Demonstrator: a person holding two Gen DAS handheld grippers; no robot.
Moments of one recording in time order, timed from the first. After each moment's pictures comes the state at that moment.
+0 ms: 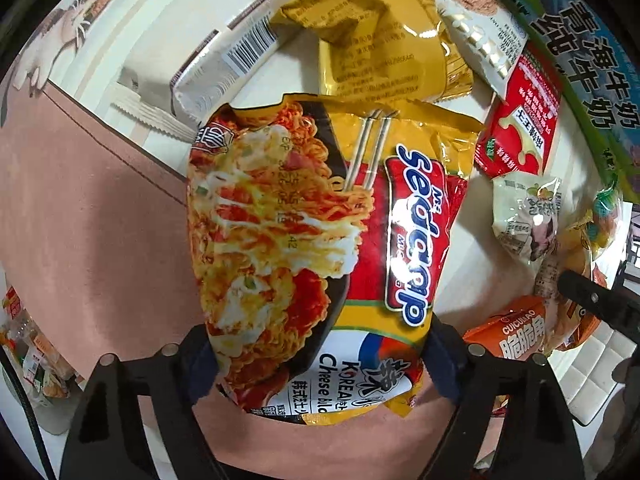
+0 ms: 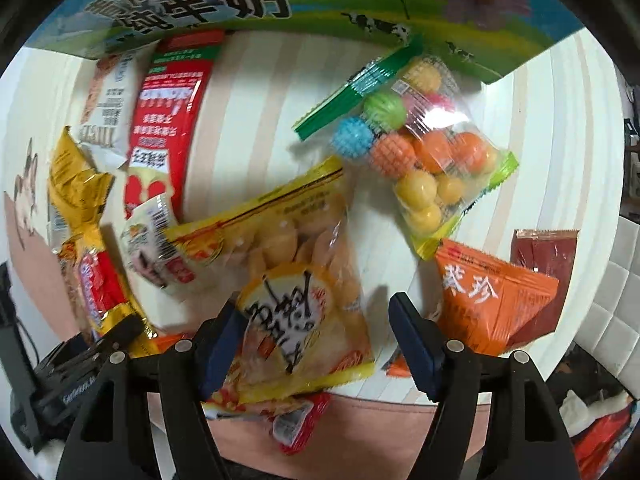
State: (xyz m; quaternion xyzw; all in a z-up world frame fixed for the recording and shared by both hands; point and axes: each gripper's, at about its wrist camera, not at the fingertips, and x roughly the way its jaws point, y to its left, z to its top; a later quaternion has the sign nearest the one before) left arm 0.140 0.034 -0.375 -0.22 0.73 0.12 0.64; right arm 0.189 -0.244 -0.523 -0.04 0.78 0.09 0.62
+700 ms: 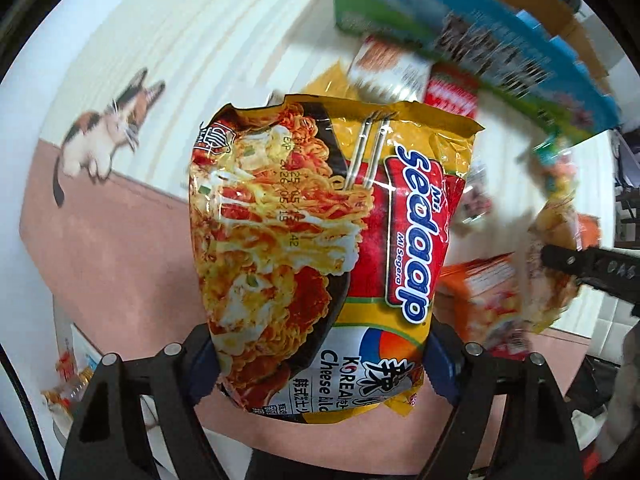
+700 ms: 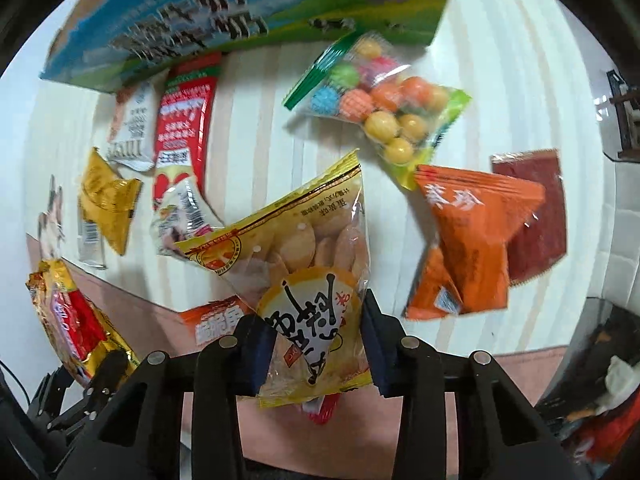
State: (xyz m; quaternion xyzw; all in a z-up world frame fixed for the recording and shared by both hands) left arm 0.093 -0.014 -0.312 -0.08 0.68 0.10 0.72; right arm 0.113 -0.278 -0.486 0.06 0.75 0.07 0.66
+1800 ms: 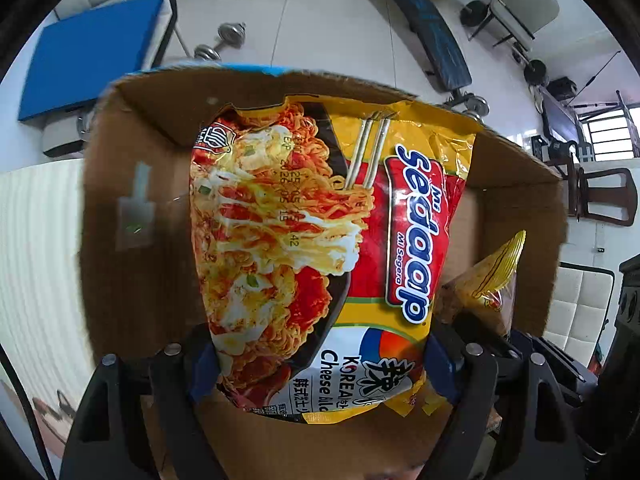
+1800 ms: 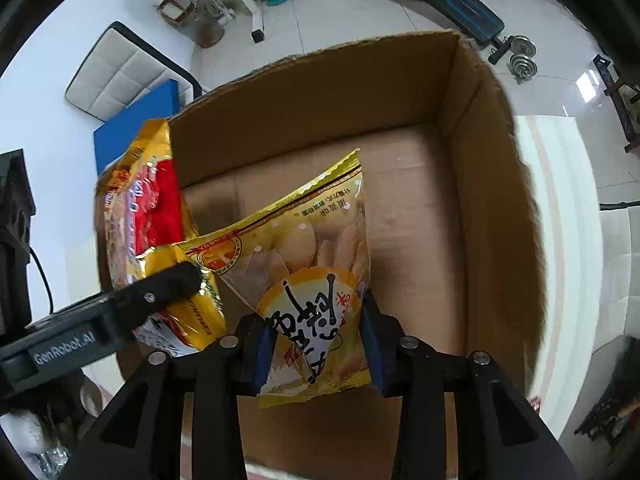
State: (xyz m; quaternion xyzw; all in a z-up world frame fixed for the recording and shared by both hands) left arm 0.426 -0.034 -0.389 -0.08 0.73 -0.10 0.67; right arm 0.384 -0.270 -0.428 0.17 0.68 0.02 0.71
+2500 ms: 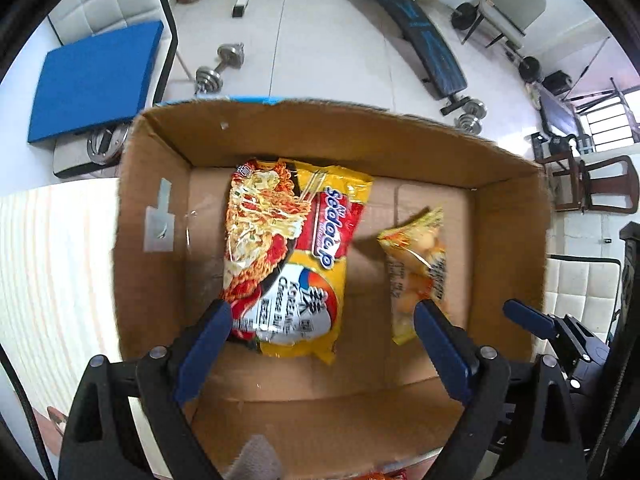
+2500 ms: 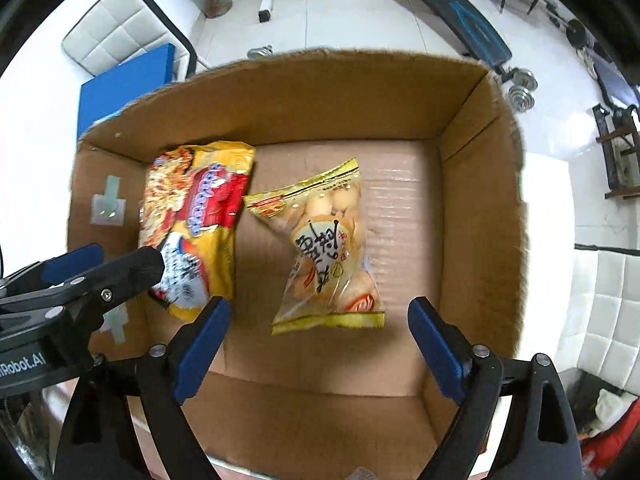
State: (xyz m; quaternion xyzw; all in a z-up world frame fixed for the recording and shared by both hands) left arm 0.406 -0.050 -0.347 -0.06 0.70 -0.10 0.71; right arm 0.373 -0.228 -0.407 0.07 0.70 0.03 0.72
